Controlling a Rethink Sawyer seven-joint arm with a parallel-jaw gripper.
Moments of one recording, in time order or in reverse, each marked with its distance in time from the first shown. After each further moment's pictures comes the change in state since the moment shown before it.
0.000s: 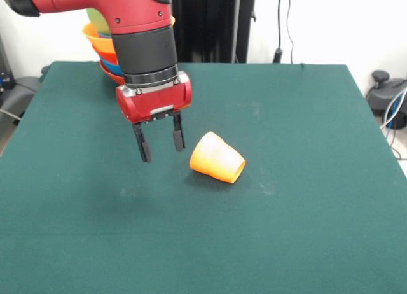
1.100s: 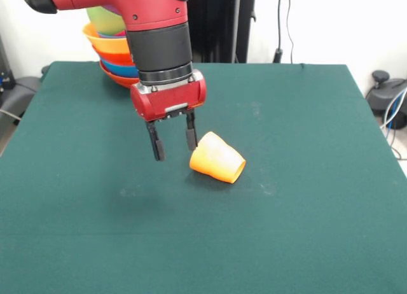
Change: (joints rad) arm 0.045 -0.025 -0.041 0.016 0.033 -0.058 0.000
